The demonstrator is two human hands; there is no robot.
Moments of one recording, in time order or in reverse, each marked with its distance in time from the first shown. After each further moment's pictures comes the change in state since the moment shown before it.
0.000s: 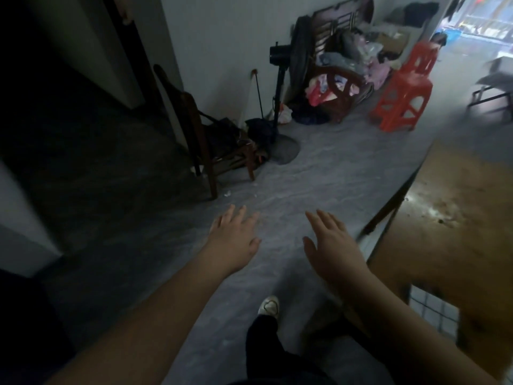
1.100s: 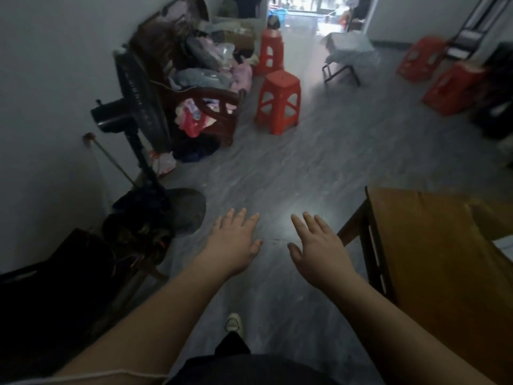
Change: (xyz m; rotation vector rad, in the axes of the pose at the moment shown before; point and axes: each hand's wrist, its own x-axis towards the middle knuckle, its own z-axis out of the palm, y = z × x) left_hand 0.693 0.136 -0.147 0.157 -0.101 0.571; right_hand 0.528 0.226 -0.114 0.000 0.106 0.573
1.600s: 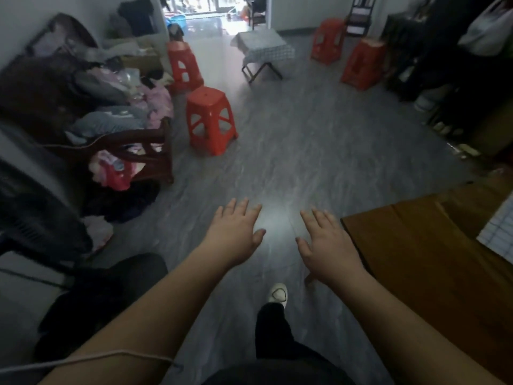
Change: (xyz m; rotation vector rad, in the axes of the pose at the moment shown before) left_hand 0.302 0.030 -0.112 0.112 -0.033 0.367; right_hand 0.213 0.082 -0.070 0.092 0.124 0.352
